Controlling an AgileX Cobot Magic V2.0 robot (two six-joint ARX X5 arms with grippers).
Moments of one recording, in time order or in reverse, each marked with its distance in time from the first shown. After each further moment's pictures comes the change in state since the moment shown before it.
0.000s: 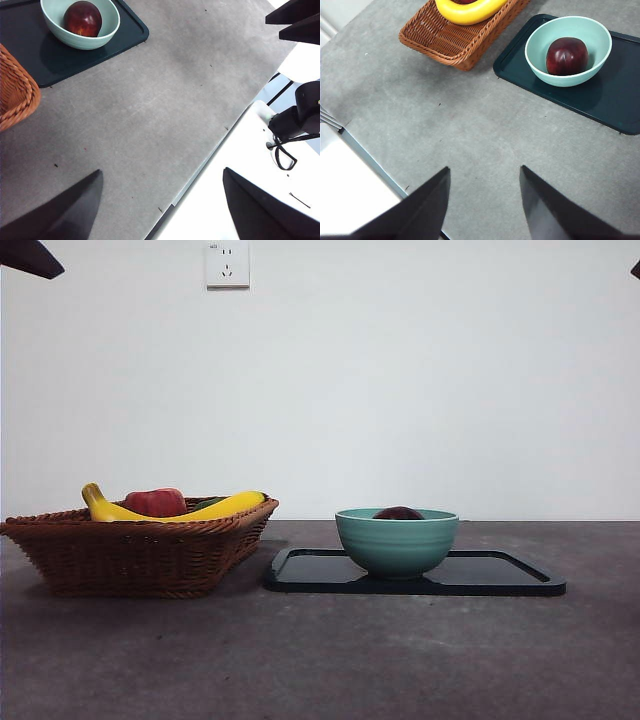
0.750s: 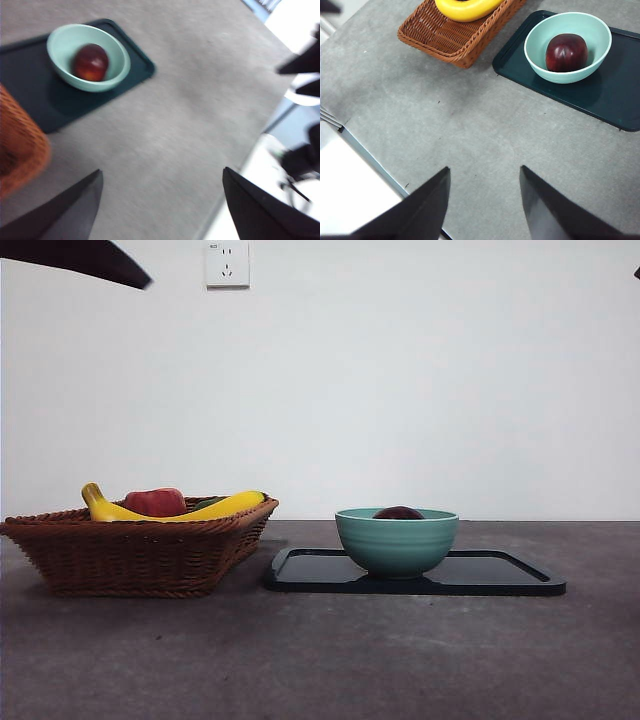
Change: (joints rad) left arm -0.024 0.209 0.093 0.188 -0.054 -0.056; right arm 0.000 0.000 0.000 -0.010 0.000 0.000
